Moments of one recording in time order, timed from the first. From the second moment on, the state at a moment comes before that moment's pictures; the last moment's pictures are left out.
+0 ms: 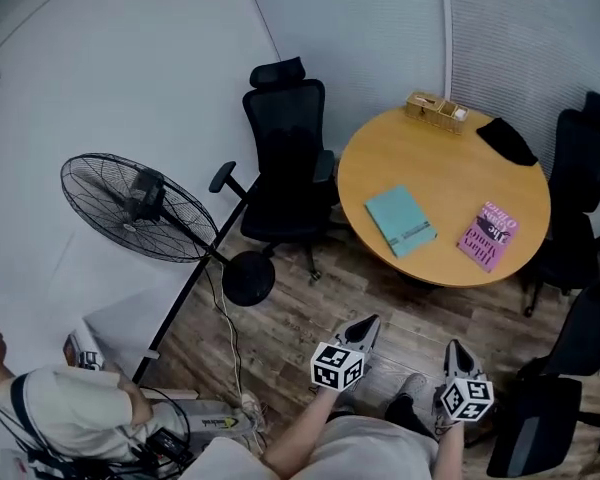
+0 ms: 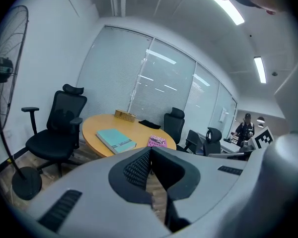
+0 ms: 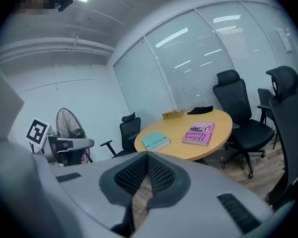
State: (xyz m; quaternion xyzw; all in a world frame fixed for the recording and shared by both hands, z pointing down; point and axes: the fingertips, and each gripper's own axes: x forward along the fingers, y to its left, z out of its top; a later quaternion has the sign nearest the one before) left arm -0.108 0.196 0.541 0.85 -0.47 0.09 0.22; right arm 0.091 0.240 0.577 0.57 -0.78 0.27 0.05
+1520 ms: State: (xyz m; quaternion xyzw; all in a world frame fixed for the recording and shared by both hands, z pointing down) left arm -0.063 0.095 0.571 0.81 -0.52 0.12 0.23; right arm 0.160 0.101 0.602 0.51 -0.81 0.28 0.09
